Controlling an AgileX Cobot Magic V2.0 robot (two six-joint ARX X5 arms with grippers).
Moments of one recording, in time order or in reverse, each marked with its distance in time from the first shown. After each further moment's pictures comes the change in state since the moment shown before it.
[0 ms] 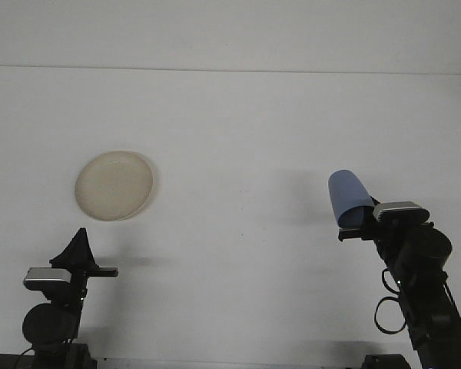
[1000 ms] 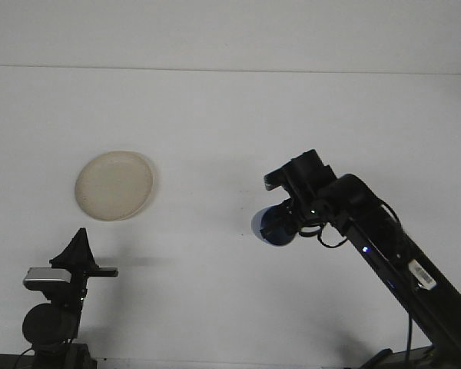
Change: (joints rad) left arm 0.000 0.000 0.000 0.000 0.000 0.000; right arm 0.525 0.779 0.890 -0.988 0.067 0.031
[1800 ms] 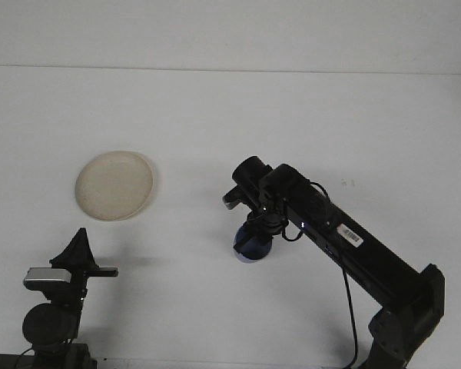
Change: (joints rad) left arm 0.000 0.000 0.000 0.000 0.000 0.000; right arm 0.120 0.278 0.114 -0.105 0.001 -0.105
